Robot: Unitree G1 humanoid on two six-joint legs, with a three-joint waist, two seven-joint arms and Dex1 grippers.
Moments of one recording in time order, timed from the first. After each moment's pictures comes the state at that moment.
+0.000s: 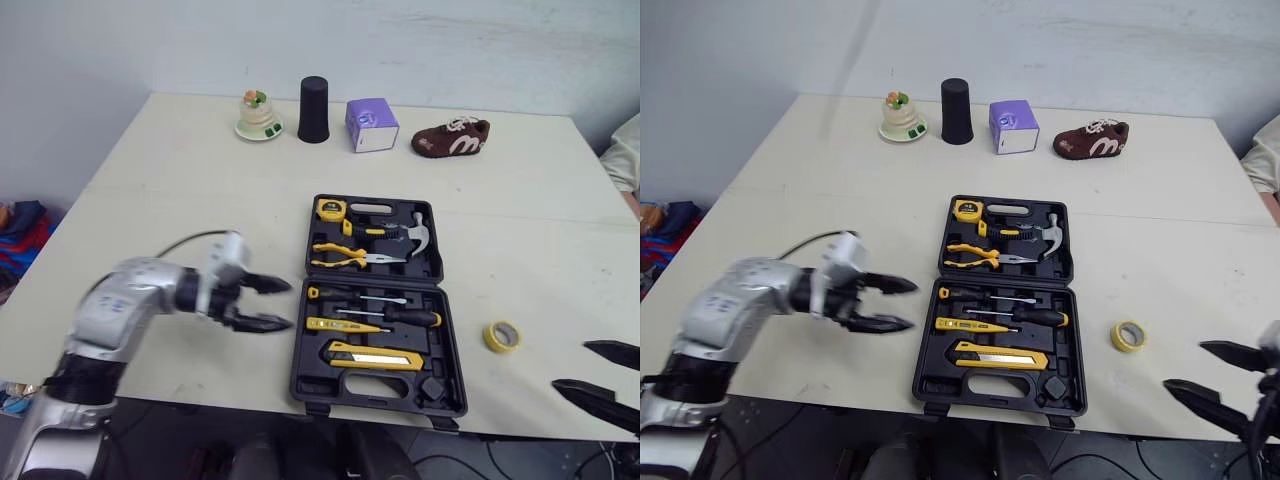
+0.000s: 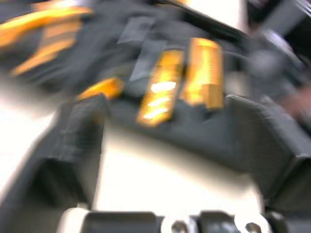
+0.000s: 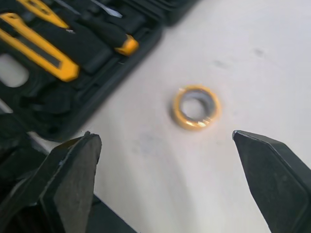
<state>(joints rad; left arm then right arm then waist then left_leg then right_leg) -0.36 0.77 0.10 -0.07 -0.53 0.68 -1.16 0.70 -0.88 -1.05 -0.48 0.66 0.72 1.14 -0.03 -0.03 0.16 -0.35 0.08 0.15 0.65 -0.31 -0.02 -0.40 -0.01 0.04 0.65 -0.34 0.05</state>
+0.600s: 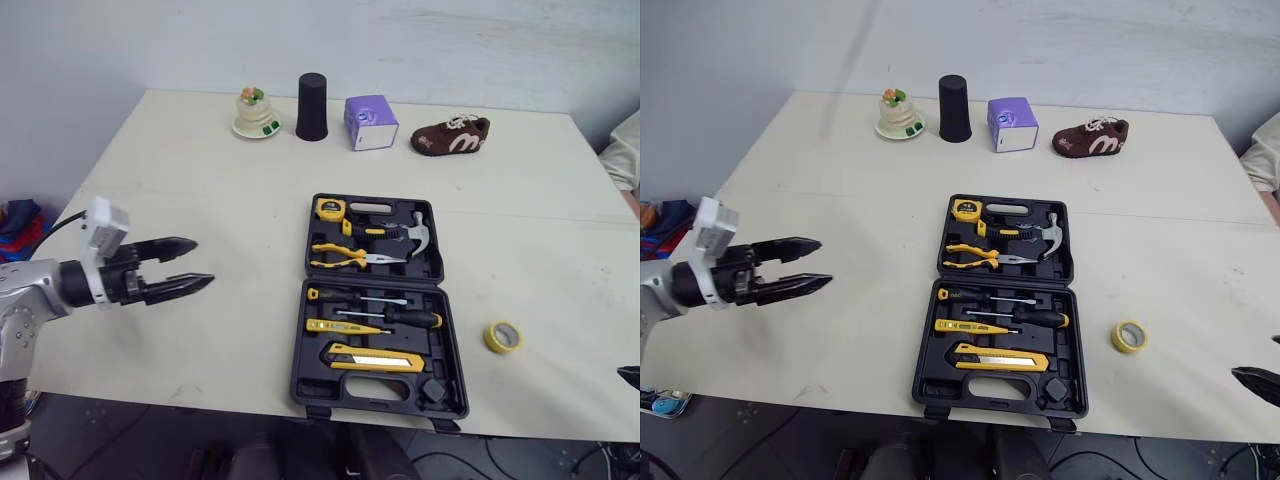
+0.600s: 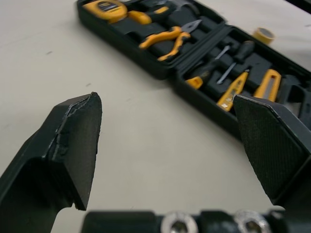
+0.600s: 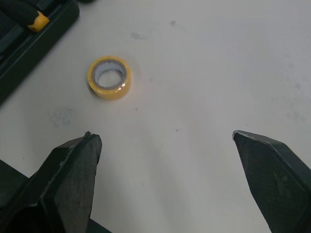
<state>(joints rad) -0.31 0.89 0.31 -0.20 -0.70 0.76 -1.12 0.60 -1.04 -1.00 -0.22 0.55 0.59 1.25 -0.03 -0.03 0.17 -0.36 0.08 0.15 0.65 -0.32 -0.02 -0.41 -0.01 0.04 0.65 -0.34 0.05</state>
